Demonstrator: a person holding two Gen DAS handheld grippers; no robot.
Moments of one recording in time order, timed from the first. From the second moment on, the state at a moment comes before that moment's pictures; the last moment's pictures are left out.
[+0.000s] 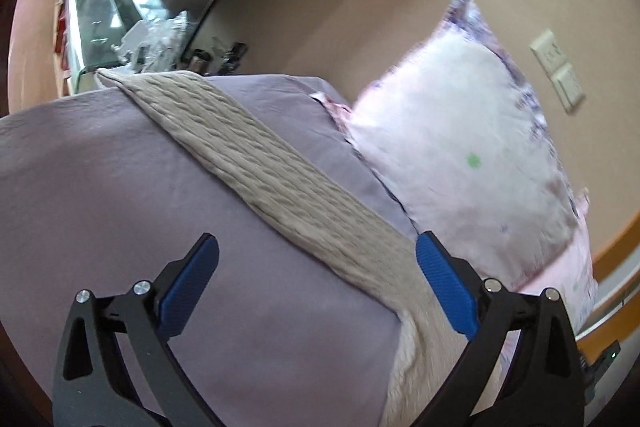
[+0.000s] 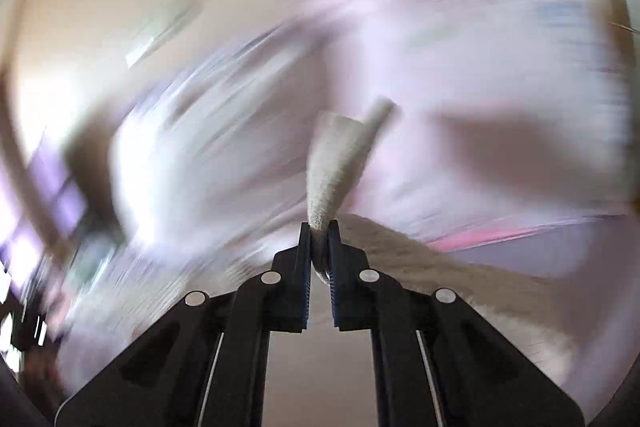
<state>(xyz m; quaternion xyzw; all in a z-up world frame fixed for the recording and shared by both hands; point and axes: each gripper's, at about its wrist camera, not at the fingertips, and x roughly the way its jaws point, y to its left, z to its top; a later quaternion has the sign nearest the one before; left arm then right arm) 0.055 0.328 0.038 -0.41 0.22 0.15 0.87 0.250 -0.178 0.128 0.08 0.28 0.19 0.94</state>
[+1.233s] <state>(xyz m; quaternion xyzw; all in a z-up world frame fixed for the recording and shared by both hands) 0.205 -0.053 0.067 0.21 0.29 -0.11 0.93 0.222 -0.271 0.078 0.16 0.35 0.14 0.91</state>
